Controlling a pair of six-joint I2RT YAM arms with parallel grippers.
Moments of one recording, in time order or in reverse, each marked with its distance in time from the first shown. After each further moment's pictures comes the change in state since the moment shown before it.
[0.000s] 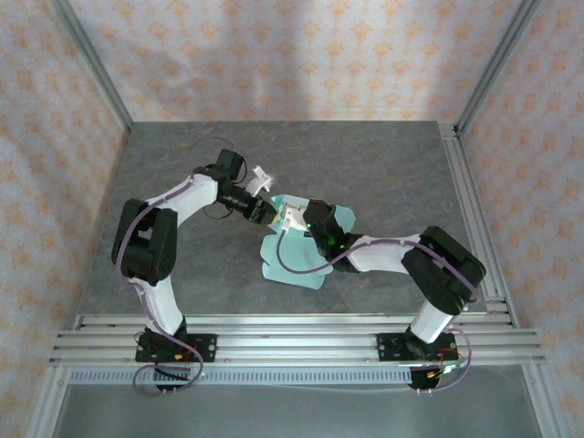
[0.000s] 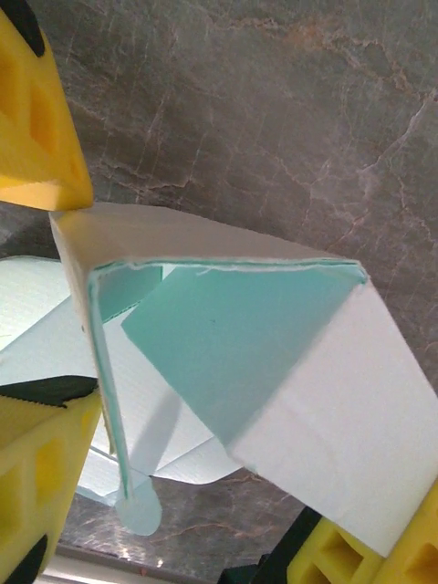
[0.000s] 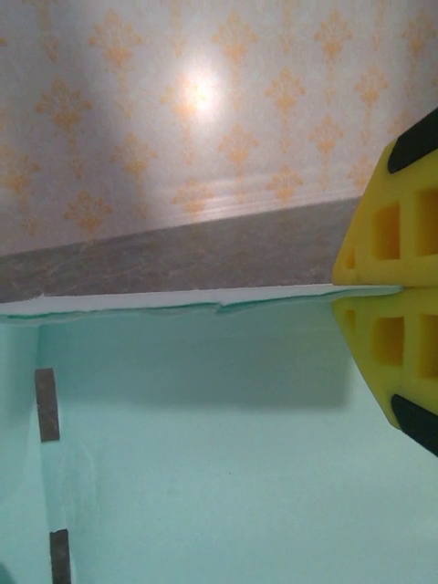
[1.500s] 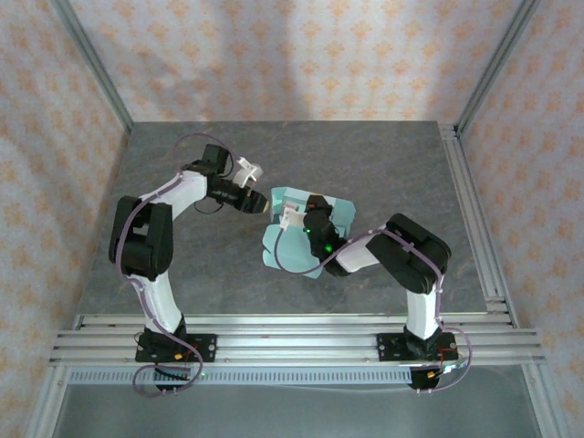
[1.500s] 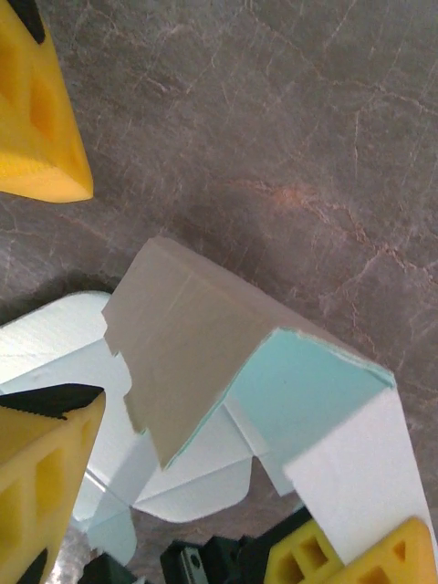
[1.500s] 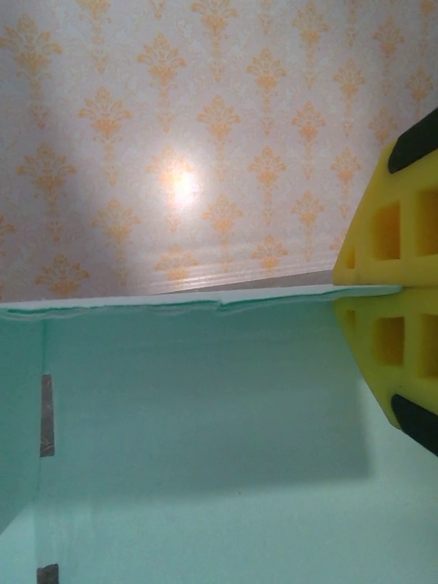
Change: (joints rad) left arm 0.097 0.028 0.019 0.066 -0.027 -0.067; right arm -0.015 0.230 -0.008 0.433 0.135 -0.214
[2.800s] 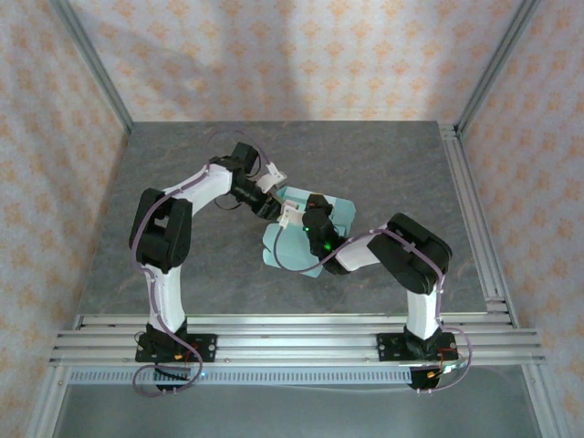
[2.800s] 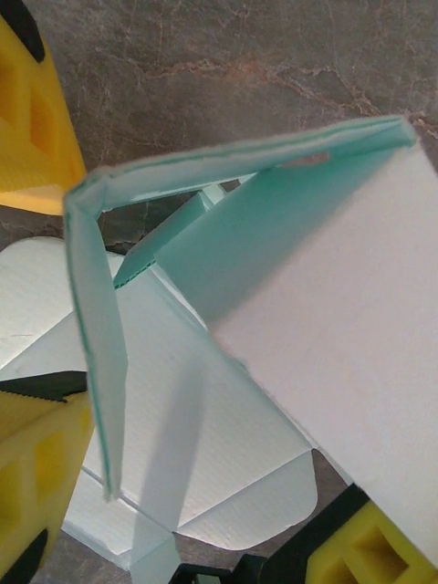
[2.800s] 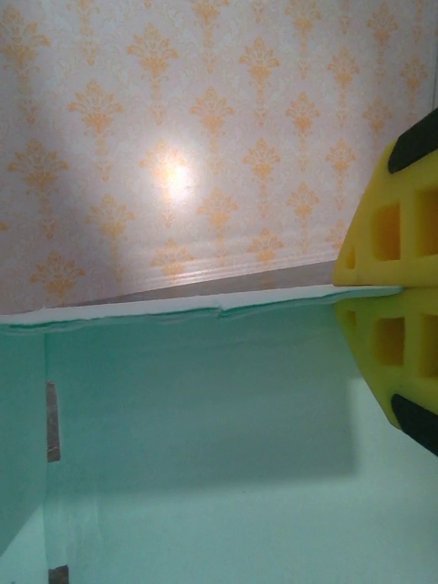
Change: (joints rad) left arm -0.148 0.120 0.179 -0.178 -0.099 0.170; right arm 0.000 -0.008 0.017 -0.049 0.000 0.045
